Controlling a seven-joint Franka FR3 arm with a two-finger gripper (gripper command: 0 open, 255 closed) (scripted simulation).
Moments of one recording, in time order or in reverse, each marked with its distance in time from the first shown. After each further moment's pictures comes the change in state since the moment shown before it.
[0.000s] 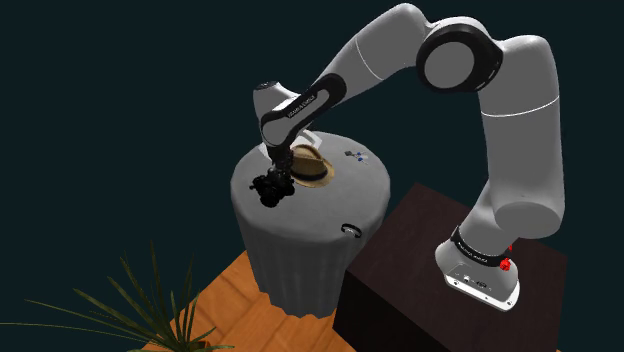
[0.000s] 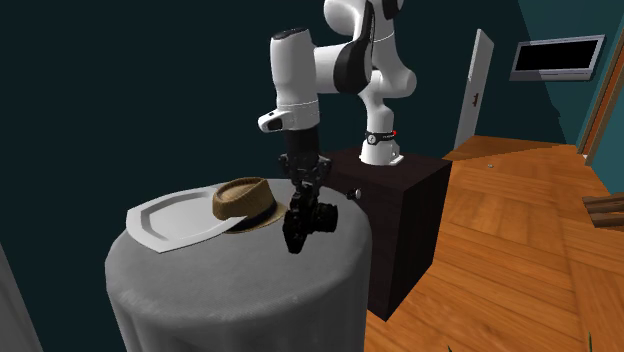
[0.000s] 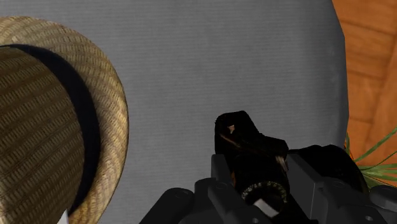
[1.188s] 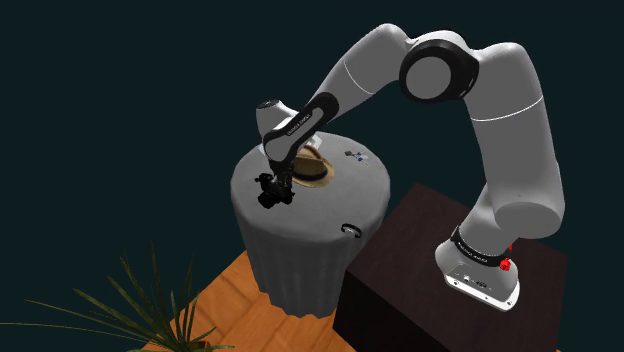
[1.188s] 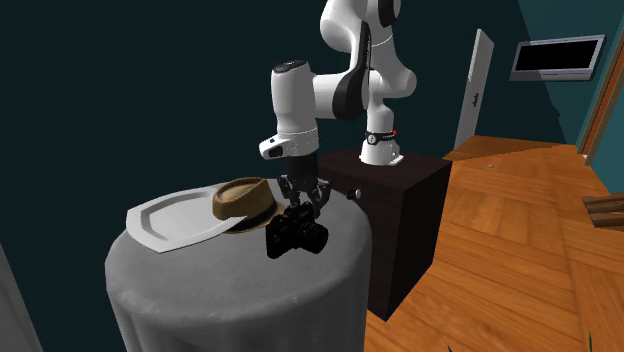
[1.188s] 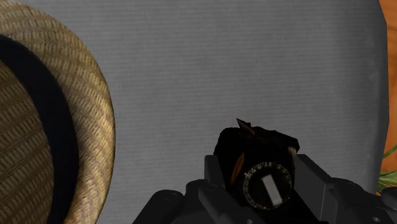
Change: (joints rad) arm 0.004 0.103 -0.007 0.006 -0.009 0.097 0.001
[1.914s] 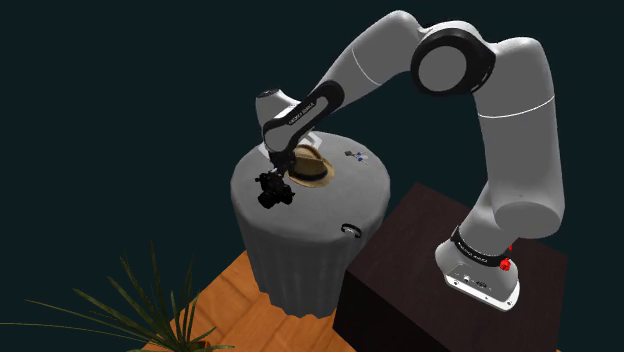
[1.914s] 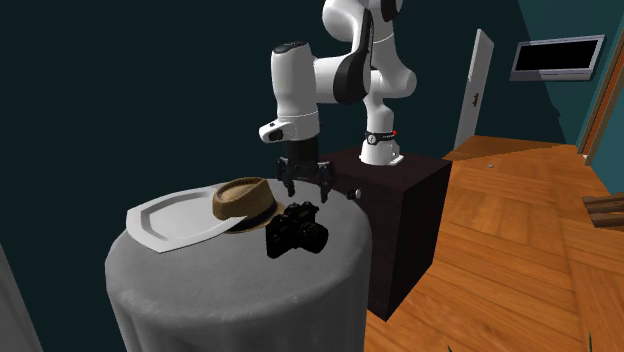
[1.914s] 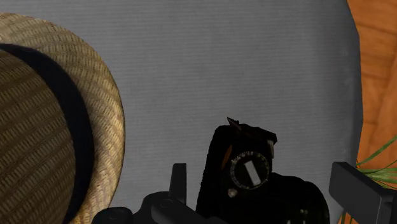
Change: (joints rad) arm -0.005 -0.071 0.005 -0.020 0.007 -0.052 -0.003
